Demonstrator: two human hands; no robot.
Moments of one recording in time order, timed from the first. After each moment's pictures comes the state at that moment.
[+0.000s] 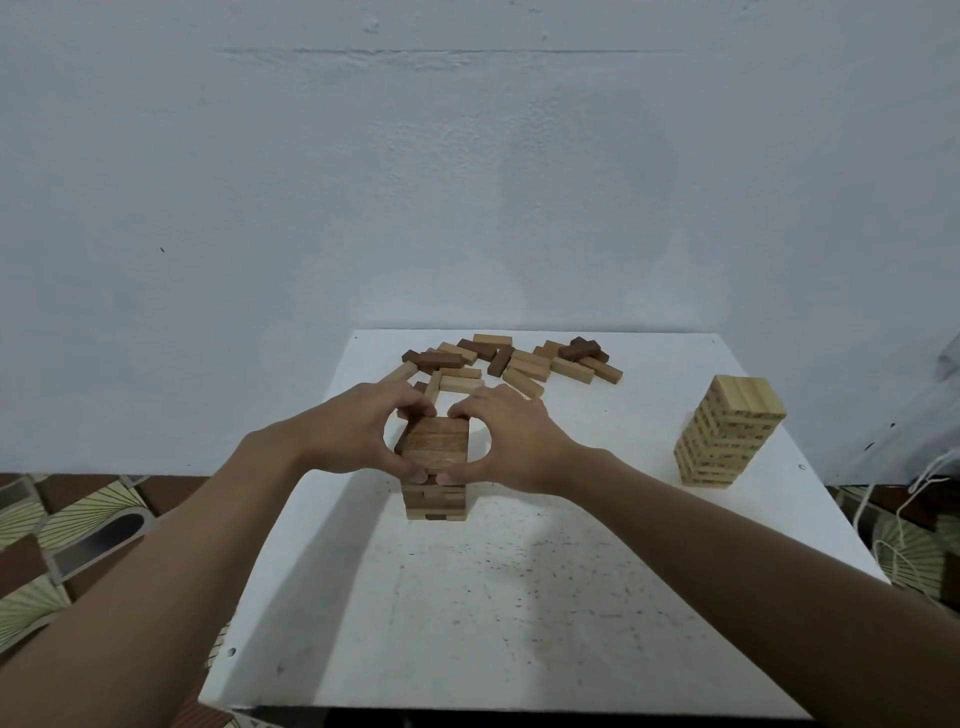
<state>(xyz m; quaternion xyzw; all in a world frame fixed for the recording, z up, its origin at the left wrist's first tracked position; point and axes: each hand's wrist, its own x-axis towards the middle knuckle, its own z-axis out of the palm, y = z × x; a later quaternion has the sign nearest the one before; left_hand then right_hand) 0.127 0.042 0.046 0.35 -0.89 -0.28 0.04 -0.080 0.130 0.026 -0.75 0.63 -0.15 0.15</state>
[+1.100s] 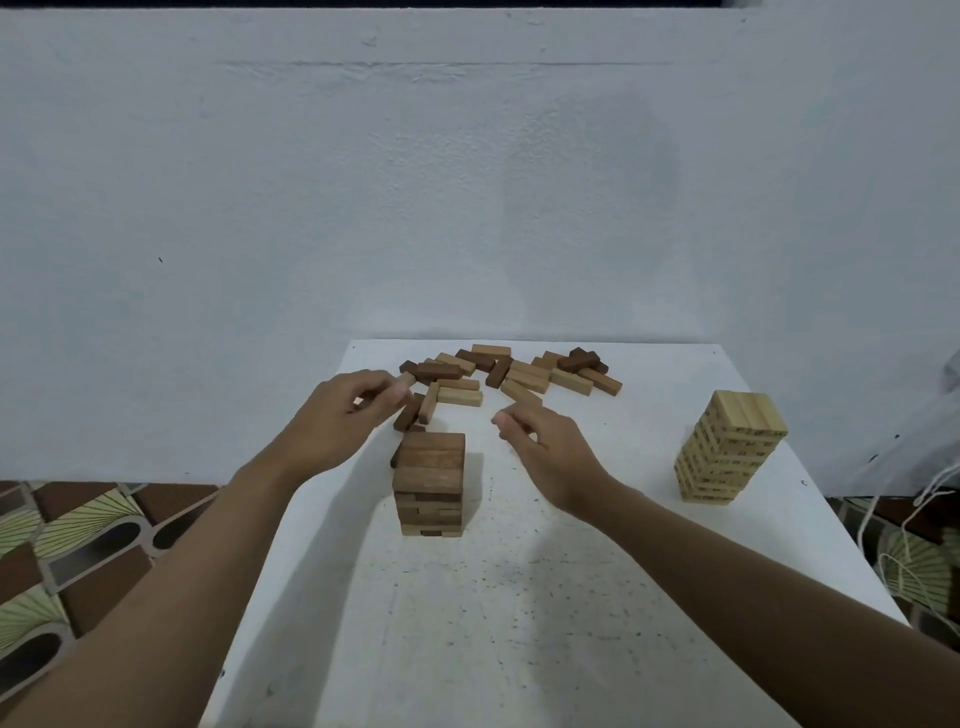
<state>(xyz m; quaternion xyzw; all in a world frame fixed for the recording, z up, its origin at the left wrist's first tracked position) 0.130 0.033 0.033 0.42 -0.80 -0.34 0.26 -0.111 0.139 0.002 -0.61 0.67 -0.35 0.25</state>
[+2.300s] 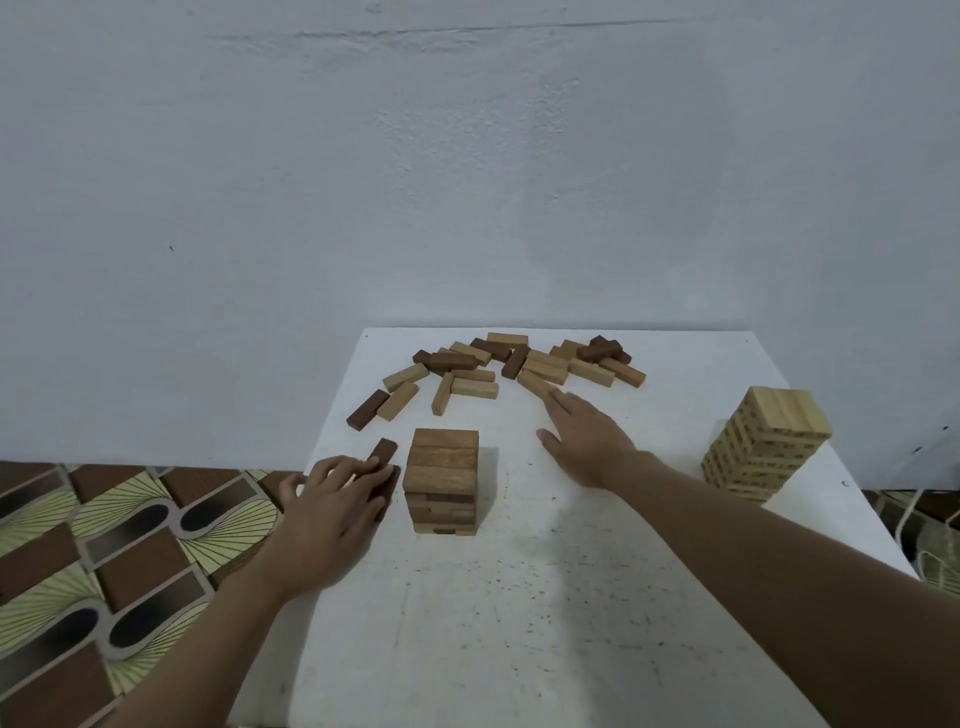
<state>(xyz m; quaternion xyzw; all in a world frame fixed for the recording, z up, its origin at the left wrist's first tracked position) 0.189 0.065 -0.087 0.46 -0.87 -0.07 0.14 -0.171 0.087 -0.055 -0.69 0.72 -0.02 0.12</state>
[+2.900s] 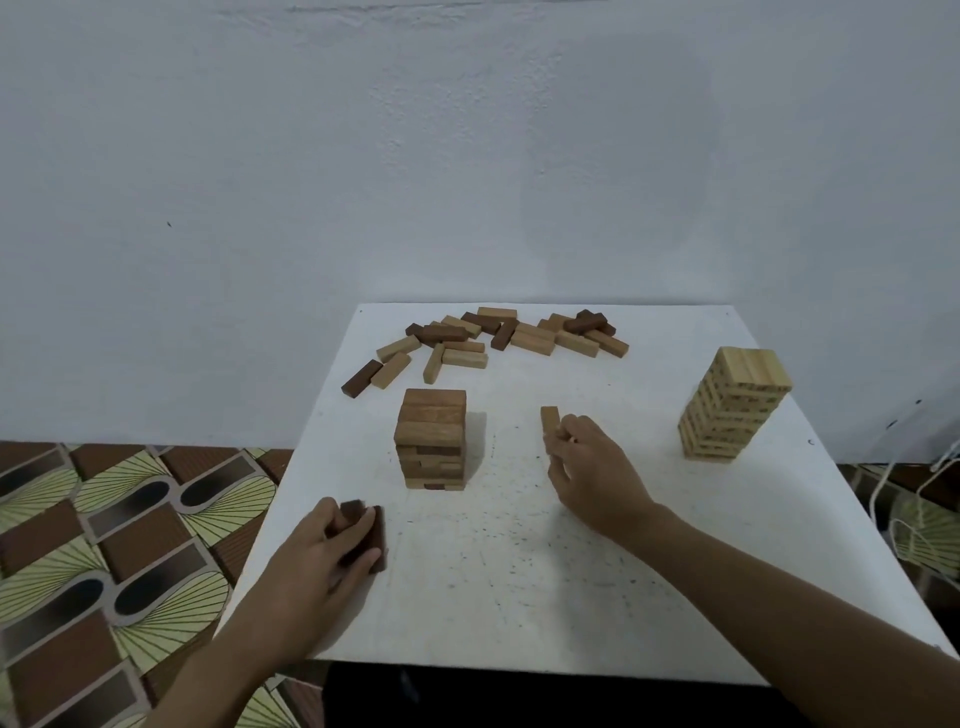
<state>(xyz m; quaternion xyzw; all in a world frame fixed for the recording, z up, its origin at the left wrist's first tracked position) 0.205 0.168 -0.078 0.46 -0.87 -0.12 0.15 -0.150 0.179 -0.078 -0.72 0.66 -0.22 -0.02</state>
